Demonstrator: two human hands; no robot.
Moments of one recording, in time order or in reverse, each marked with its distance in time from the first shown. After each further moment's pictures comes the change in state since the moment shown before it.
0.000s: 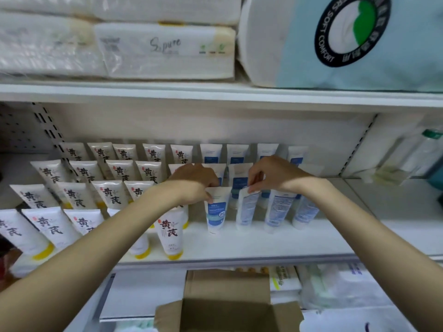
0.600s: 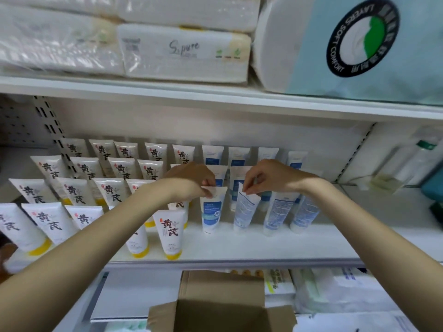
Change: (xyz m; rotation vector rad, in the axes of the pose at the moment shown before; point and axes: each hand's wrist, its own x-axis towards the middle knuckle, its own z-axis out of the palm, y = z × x) left_hand -0.009 -0.014 -0.005 -0.171 0.074 0.021; right_hand 0.002 -0.011 -0.006 0.139 -0.094 -0.043
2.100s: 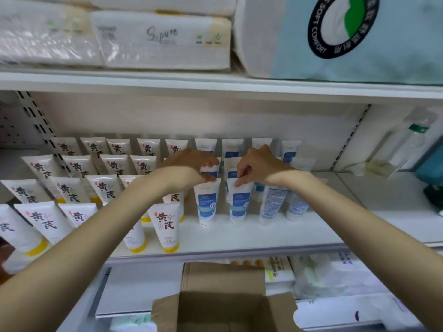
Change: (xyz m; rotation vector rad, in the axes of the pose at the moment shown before) left_hand -0.003 0.015 -0.009 -0.131 0.075 -0.043; right_hand 0.010 0.000 0.014 -0.338 0.152 0.039
